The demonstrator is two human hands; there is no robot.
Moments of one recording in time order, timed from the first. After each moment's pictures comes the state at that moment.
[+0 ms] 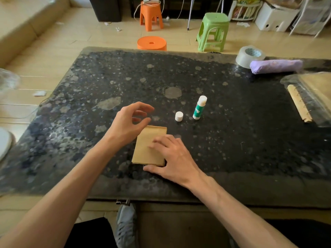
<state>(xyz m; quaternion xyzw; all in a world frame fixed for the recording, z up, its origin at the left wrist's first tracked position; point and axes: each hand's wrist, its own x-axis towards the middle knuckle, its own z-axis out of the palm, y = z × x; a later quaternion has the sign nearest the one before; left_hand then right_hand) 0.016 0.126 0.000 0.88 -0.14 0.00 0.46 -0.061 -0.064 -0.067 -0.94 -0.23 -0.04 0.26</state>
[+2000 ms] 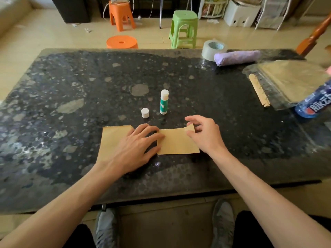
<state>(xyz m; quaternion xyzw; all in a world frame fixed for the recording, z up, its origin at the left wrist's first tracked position) -0.020 0.032 -0.069 0.92 -0.37 0.02 0.14 -0.056 -0.220 -0.034 -0.89 0.14 -0.04 0.43</state>
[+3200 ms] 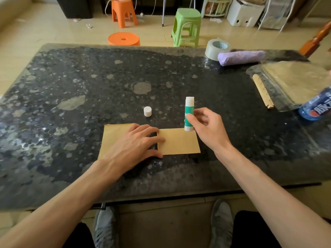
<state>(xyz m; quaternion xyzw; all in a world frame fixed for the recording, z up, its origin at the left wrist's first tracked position) -0.019 0.038 -0.057 0.90 -0.41 0.05 0.10 -0.048 -0.216 -0.024 -0.82 0.11 -0.08 0.55</state>
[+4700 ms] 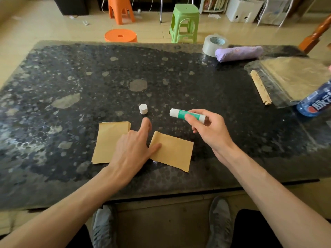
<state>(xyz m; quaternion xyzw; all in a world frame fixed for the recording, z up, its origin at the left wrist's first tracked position) -0.046 0.011 -0.049 0.96 -0.18 0.02 0.23 -0.066 -0.221 -0.016 -0.78 0.14 -0.06 0.61</state>
